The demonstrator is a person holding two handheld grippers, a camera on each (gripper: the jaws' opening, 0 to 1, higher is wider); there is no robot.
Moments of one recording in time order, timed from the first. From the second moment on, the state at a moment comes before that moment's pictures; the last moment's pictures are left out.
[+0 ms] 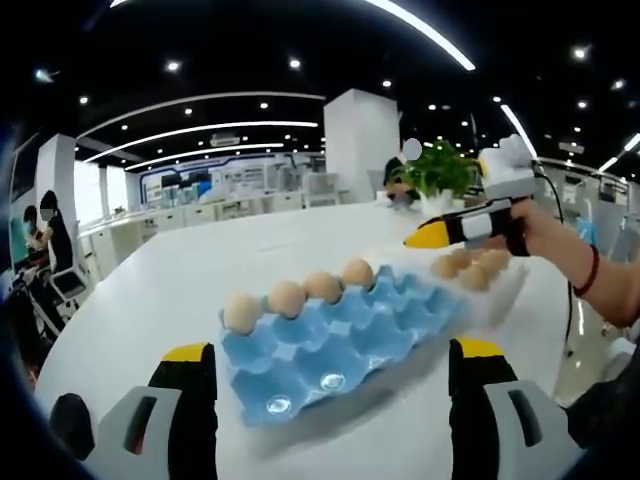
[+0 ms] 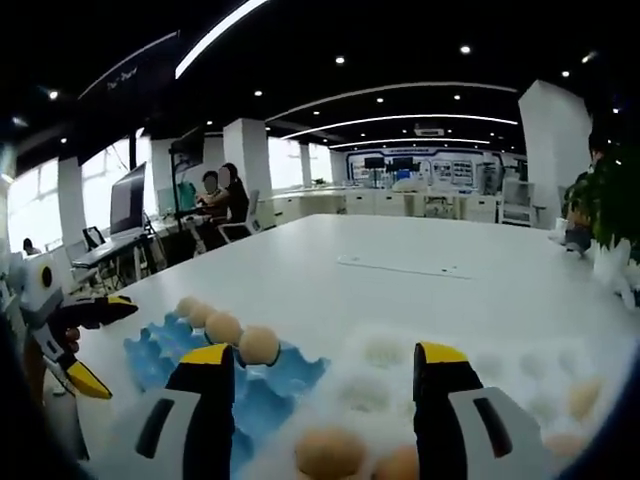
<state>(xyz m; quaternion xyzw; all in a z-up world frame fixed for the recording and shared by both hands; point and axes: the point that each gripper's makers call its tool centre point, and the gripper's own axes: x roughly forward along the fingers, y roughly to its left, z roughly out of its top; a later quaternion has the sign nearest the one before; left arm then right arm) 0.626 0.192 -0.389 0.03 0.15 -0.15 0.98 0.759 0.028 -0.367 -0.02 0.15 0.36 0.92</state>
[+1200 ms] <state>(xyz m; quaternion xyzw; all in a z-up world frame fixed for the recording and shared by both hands) 0.628 0.189 -0.394 0.03 0.16 -0.15 0.98 0.768 -0.029 -0.372 -0.04 0.15 0.31 0.94</state>
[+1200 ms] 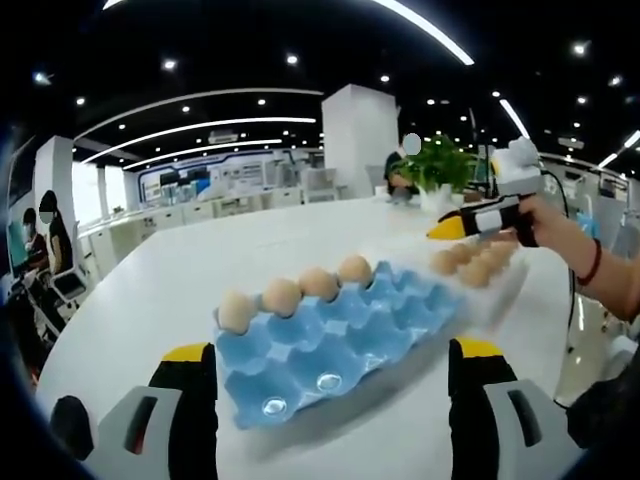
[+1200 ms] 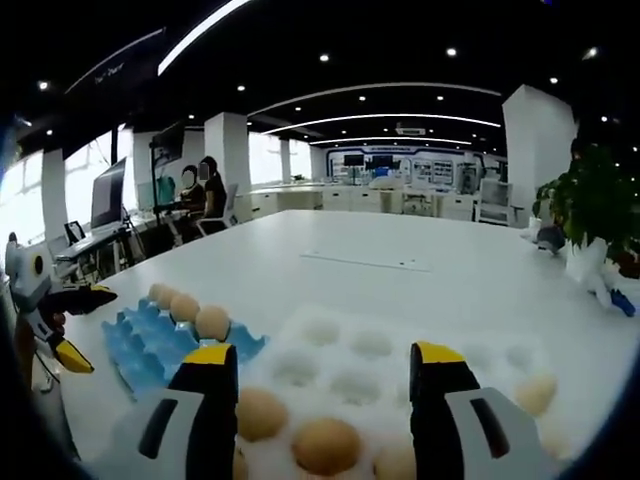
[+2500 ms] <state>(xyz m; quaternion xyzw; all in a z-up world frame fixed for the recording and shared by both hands) 0.637 0.186 -0.393 0.04 0.16 -0.15 0.97 0.782 -0.124 -0.382 -0.03 0.16 0.24 0.96</state>
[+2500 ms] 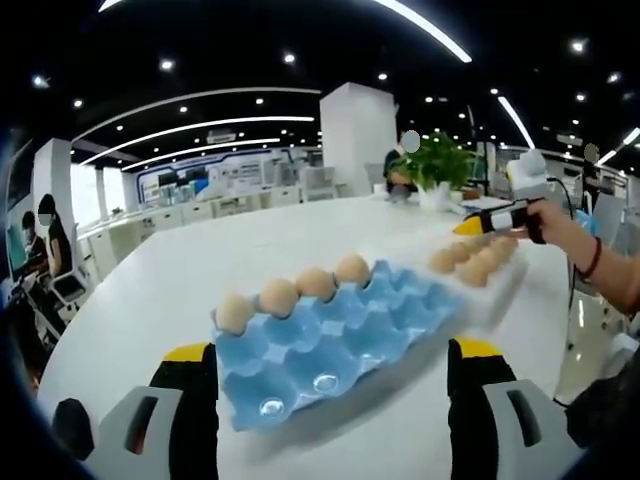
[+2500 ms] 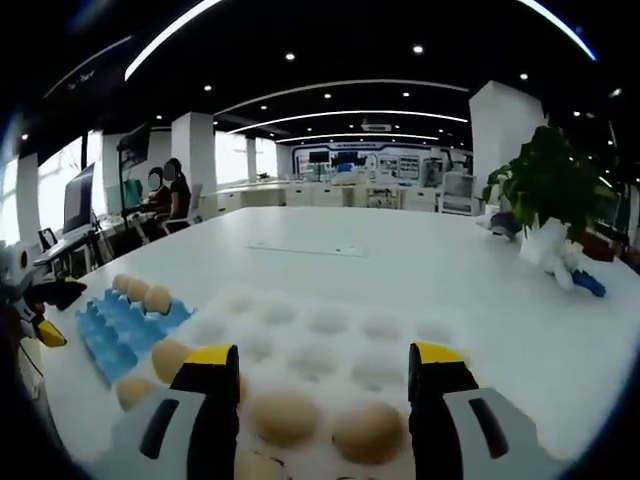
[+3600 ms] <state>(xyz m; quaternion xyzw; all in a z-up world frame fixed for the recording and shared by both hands) 0.638 0.184 -0.393 0.04 0.16 -0.15 0.97 0.808 -0.180 -0.390 -0.01 0.16 0.16 0.97</state>
